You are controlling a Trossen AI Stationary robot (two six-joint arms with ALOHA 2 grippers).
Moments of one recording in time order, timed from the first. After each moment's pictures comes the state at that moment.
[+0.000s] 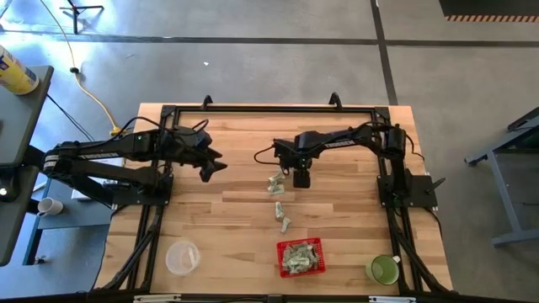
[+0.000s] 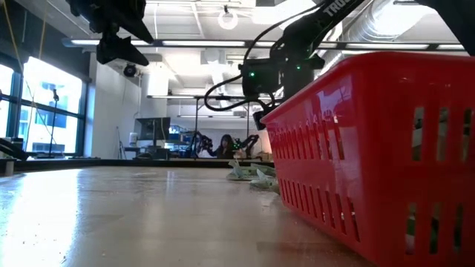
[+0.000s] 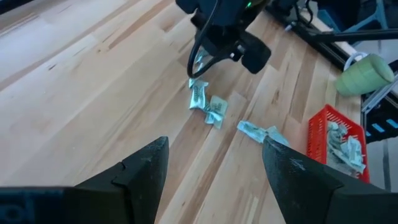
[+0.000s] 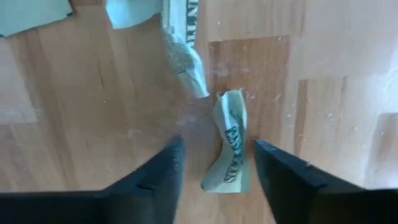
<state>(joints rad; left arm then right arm) 0.14 0.84 0.81 -0.61 -0.02 -0.52 -0.23 2.03 1.34 -0.88 0.07 -0.15</state>
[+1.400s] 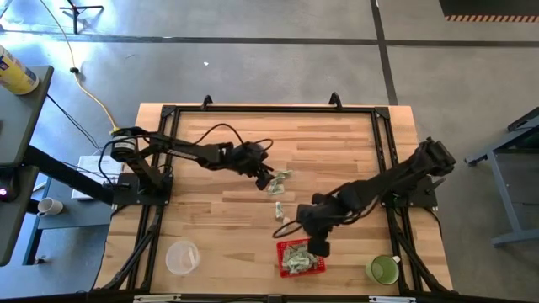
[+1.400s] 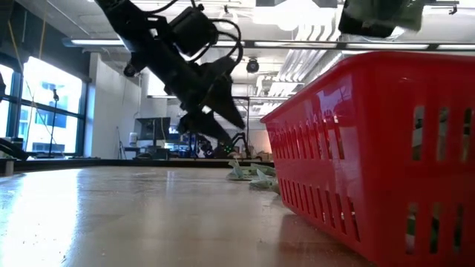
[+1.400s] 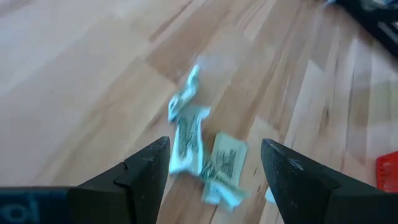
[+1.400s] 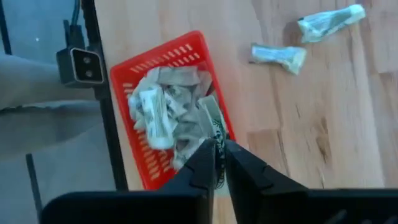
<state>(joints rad) 0.14 1.67 0.89 0.07 0.04 -0.53 0.44 1.65 1.39 -0.87 -0.09 0.69</state>
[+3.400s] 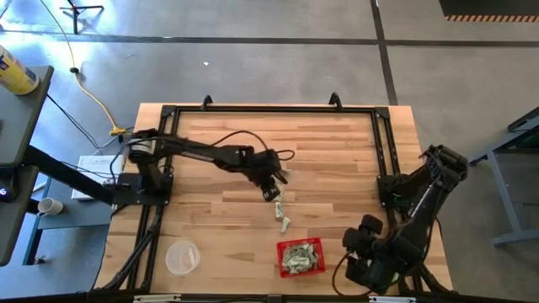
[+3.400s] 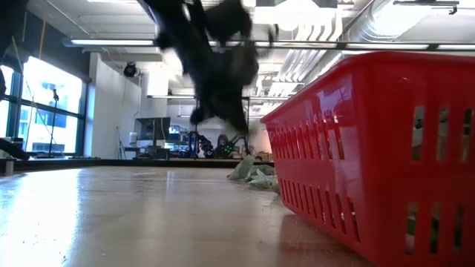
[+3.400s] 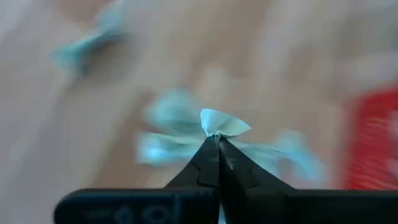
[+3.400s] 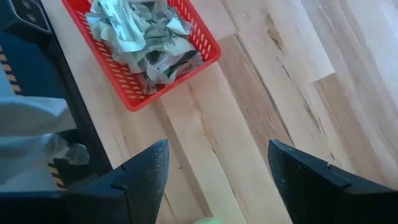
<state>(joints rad) 0.05 1.82 1.22 -0.35 0.16 -0.50 0.95 1.61 1.39 -1.21 0.36 1.38</state>
